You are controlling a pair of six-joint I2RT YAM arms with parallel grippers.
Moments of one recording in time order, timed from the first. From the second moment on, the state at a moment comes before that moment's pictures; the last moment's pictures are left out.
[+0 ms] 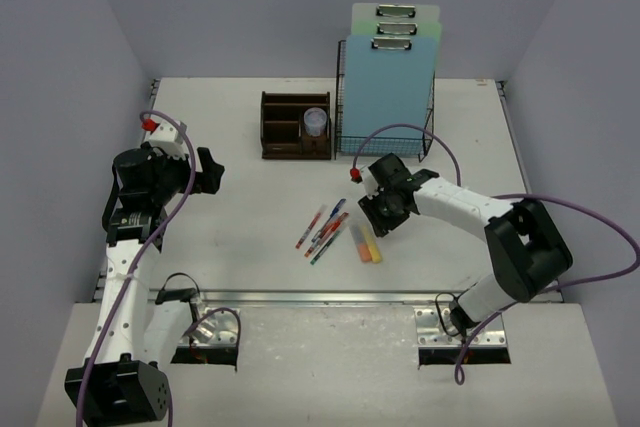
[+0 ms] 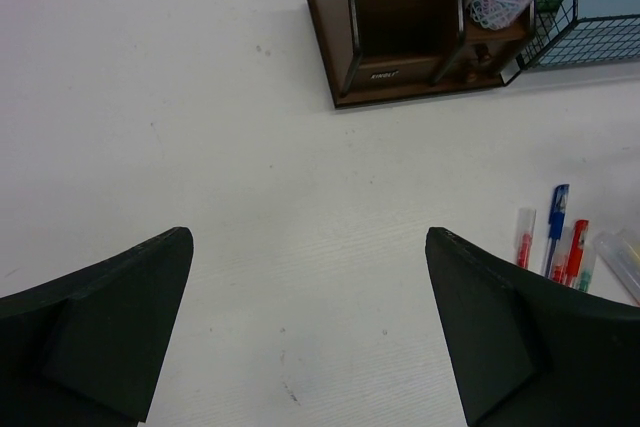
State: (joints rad) left arm 0.18 0.79 0.73 -0.33 0.39 0.00; right arm 0.56 1.55 0.85 -0.54 -0.06 -0.07
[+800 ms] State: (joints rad) left arm 0.18 0.81 0.73 -0.33 0.39 0.00; right arm 0.60 1.66 0.86 -0.46 -0.12 0.06
